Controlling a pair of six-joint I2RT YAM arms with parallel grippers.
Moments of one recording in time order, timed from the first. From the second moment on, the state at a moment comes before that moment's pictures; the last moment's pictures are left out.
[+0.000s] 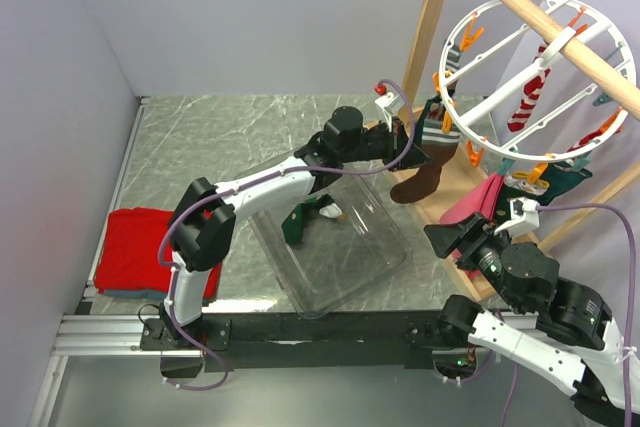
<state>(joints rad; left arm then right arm) -0.88 2.00 1.67 0.36 0.55 -0.59 0.95 0.29 0.92 -1.03 0.58 0.93</state>
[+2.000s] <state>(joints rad) -0.99 1.87 1.85 0.14 0.41 -0.54 0.95 0.20 0.76 -0.79 0.52 0.80</state>
